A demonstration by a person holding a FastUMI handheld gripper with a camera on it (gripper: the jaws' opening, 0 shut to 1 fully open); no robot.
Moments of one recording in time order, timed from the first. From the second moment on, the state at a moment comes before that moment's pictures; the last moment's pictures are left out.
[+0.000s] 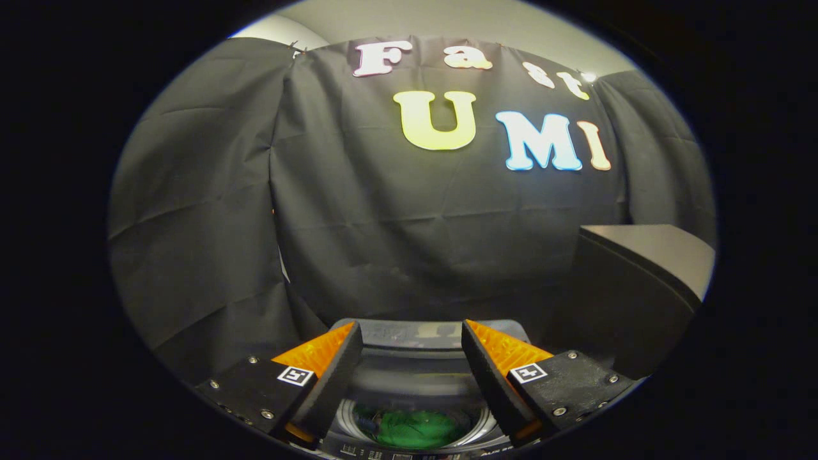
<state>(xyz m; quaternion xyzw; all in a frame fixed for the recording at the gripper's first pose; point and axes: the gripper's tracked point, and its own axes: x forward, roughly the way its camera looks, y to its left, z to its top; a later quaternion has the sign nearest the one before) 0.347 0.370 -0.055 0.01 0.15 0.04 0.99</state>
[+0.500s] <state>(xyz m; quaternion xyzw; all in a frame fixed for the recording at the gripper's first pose) 0.296 0.370 -0.082 -0.01 0.17 0.08 0.98</state>
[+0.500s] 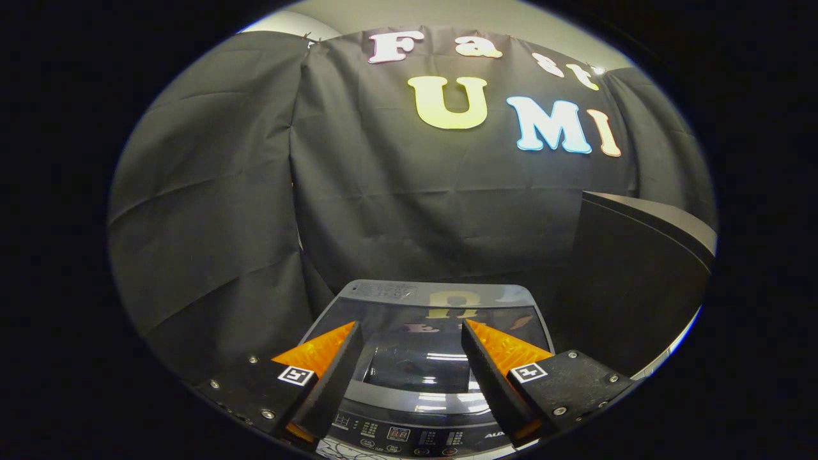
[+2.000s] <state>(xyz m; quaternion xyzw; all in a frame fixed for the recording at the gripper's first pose) 0.133 0.079 0.108 0.01 0.02 0.02 1.00</state>
